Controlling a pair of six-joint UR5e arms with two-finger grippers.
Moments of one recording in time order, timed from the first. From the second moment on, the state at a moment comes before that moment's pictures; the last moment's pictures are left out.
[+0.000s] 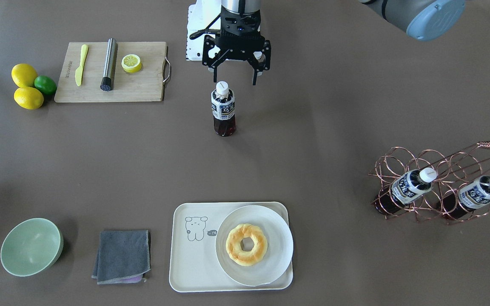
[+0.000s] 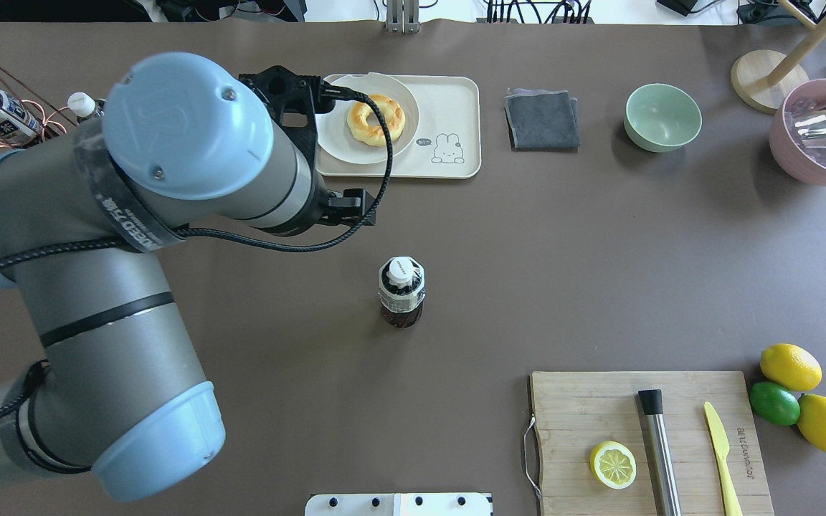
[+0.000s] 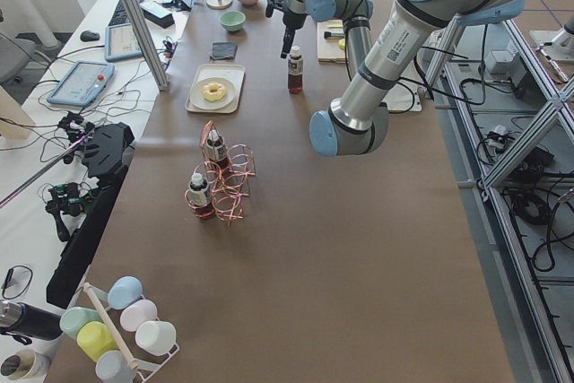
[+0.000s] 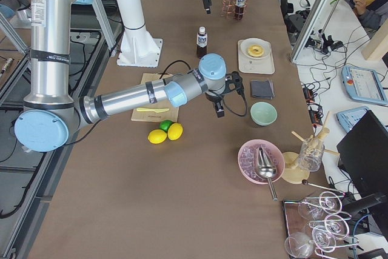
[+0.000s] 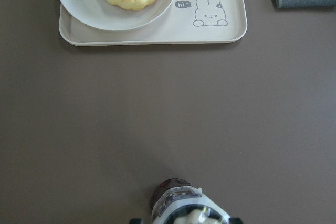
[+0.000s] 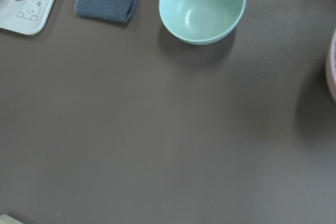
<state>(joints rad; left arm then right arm) -0.57 -2.33 -2.06 -1.20 -1.72 -1.13 1.33 -1.65 1.95 -1.28 2.51 0.33</state>
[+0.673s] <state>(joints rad) -0.73 -2.07 -2.20 -1.21 -1.83 -0.90 0.84 -1.43 2.06 -1.18 2.11 1.00</state>
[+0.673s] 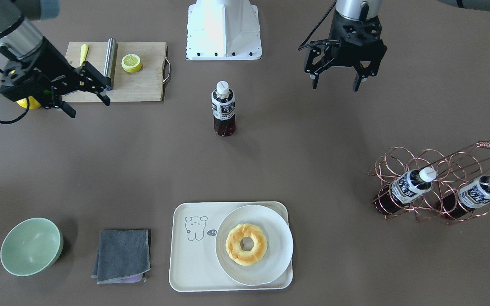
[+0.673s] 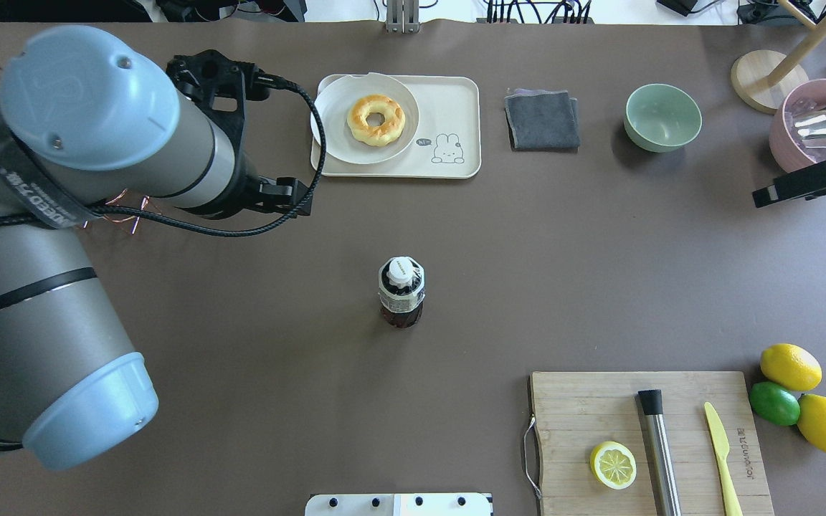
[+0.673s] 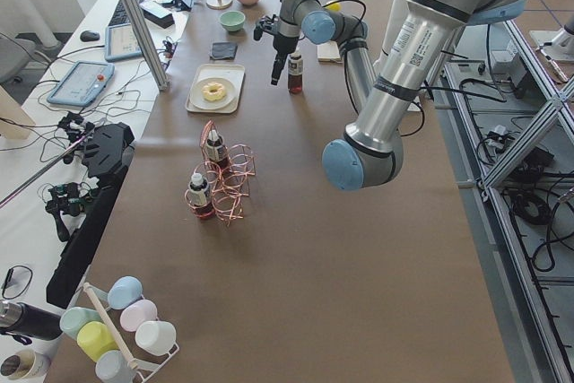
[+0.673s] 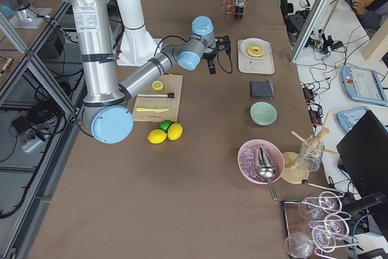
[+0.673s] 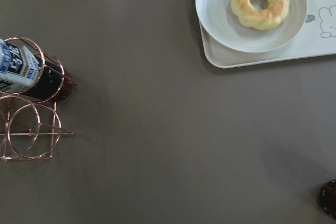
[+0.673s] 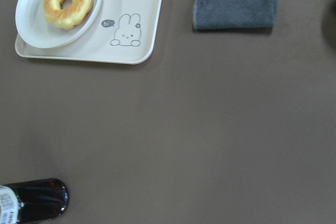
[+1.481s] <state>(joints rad) -0.83 -1.93 -2.21 -1.24 -1.87 -0.75 0.56 -0.93 2.03 -1.65 1.86 1.24</state>
